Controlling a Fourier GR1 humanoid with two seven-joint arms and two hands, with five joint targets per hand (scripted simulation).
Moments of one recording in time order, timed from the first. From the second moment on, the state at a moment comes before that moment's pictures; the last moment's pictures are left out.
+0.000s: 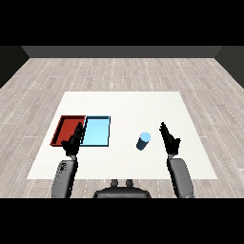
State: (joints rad) left arm -0.02 0.10 0.00 -1.61 0.01 0.03 0.01; right arm -0.05 -0.14 0.01 -1.55 0.00 0.00 0.00
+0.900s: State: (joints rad) left arm 0.03 0.03 0.02 -1.59 0.03 0.00 -0.33; right arm 0.06 -0.03 0.09 -1.58 -0.05 0.09 -0.29
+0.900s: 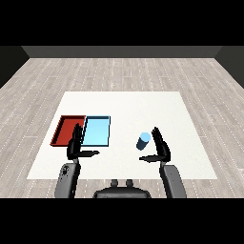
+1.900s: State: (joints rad) left arm 0.05 0.05 0.05 -1.58 0.03 -0.02 -0.38; right arm 0.03 -0.03 0.03 -1.50 -0.07 0.11 -0.32
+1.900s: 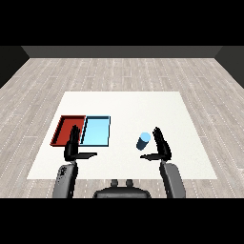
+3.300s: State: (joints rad) left arm 0.00 0.05 0.06 -1.56 0.01 0.02 -0.39; right arm -0.22 -0.01 -0.04 -1.06 -0.16 0.04 -0.36
